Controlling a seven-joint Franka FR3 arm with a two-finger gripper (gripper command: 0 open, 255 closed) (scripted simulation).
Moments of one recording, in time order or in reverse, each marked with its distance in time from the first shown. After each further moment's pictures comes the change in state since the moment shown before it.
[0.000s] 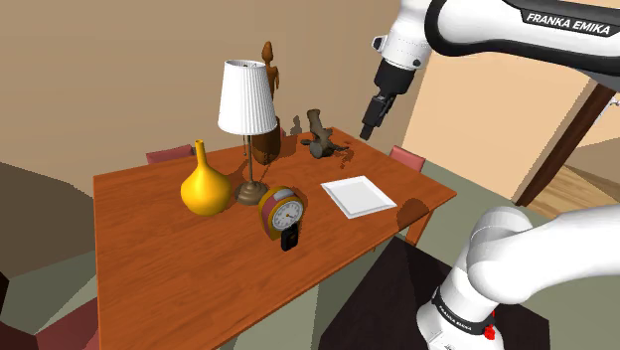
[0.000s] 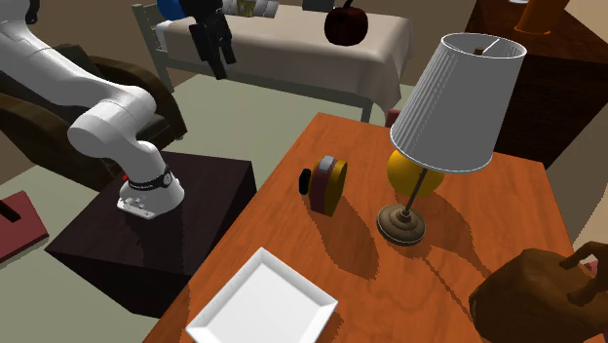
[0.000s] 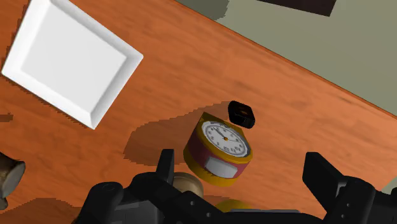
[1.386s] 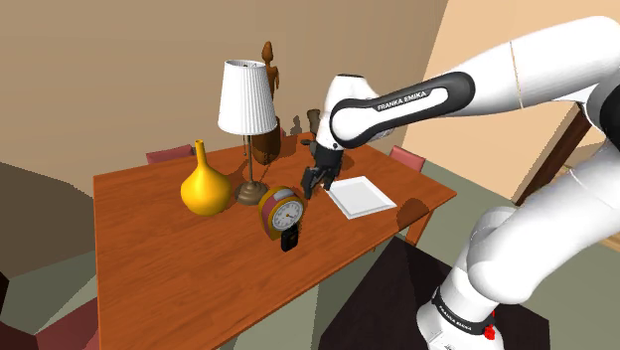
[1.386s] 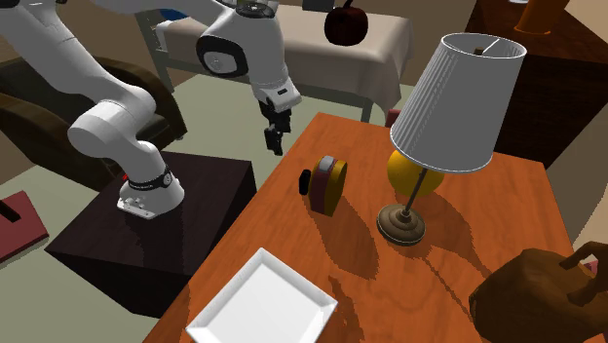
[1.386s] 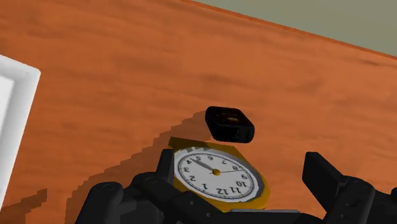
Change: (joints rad) arm 0.009 0.445 0.033 -0.208 0.180 0.536 0.170
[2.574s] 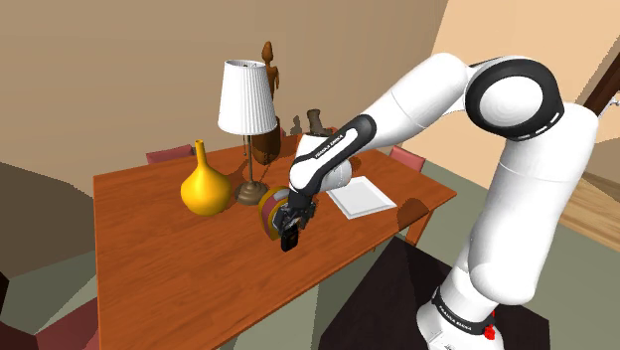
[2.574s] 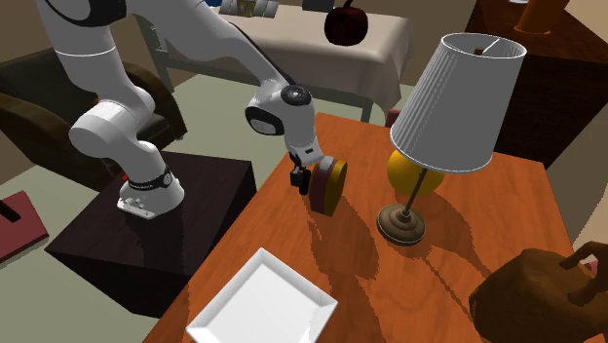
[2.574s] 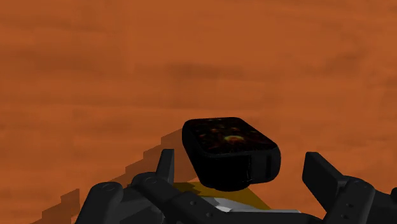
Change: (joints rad) arm 0.042 0.485 0.030 0.075 0.201 0.354 -0.011
